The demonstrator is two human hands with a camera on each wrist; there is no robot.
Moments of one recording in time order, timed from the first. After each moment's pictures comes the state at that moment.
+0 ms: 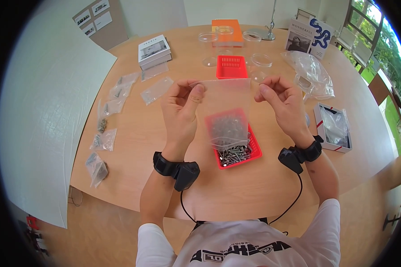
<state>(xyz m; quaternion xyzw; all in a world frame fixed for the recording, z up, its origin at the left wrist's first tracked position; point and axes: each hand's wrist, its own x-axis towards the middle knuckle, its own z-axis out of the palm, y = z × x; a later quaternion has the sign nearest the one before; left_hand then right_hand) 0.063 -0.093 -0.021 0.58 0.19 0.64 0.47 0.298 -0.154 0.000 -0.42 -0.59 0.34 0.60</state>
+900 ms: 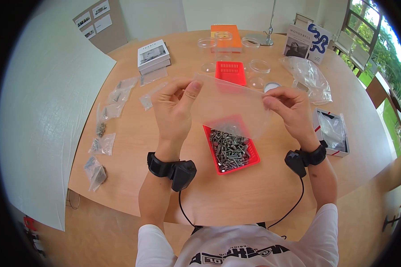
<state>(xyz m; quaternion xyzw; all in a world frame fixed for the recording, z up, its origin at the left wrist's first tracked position) 0.063 -0.087 0.006 0.59 0.21 0.67 0.39 0.315 -0.162 0.008 -0.42 -0.63 0.30 0.57</state>
